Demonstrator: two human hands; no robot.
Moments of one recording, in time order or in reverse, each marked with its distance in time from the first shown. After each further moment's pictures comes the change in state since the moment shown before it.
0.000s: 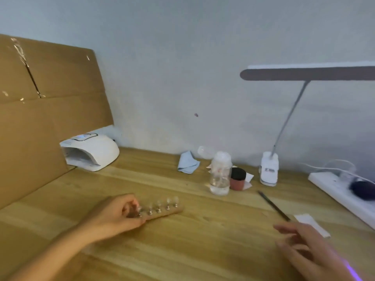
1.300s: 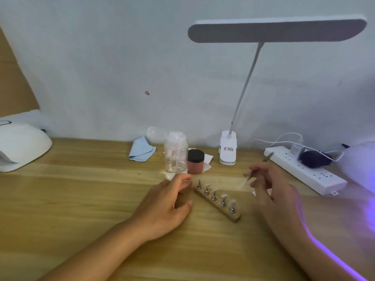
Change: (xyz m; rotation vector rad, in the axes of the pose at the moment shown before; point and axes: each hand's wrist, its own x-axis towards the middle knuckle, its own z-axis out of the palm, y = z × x) left_hand 0.053 0.144 0.119 -0.146 -0.050 0.458; right_hand 0.053 0.012 -0.001 -0.044 0.282 -0.265
